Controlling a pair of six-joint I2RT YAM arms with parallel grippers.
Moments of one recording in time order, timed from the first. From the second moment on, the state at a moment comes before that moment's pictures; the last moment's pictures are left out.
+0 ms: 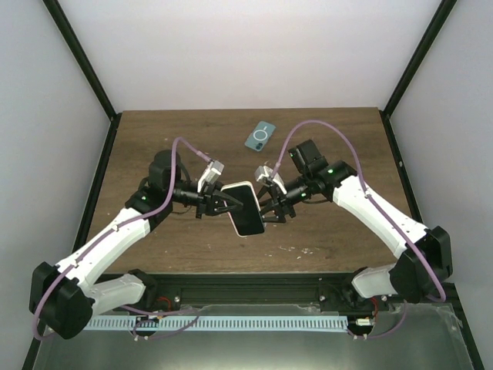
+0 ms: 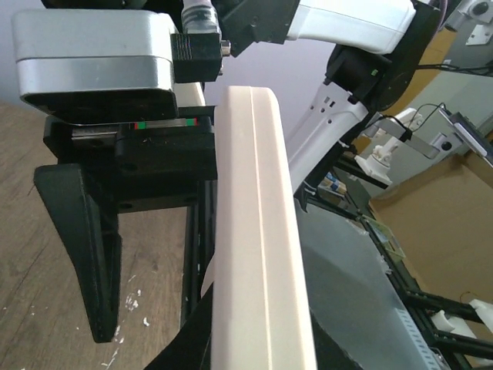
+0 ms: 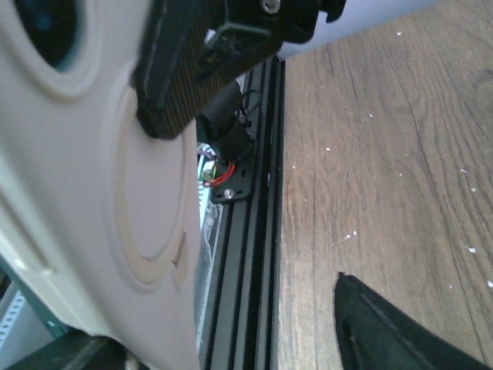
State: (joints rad) left arm -0.55 1.12 0.84 0.02 1.22 -0.26; right arm 0.58 1.36 1.18 -0.82 -1.09 -0.50
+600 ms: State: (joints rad) left arm -0.50 1.14 0.86 -0.12 0.89 -0.29; right arm 0.56 1.33 0.93 -0.32 -1.12 -0.17
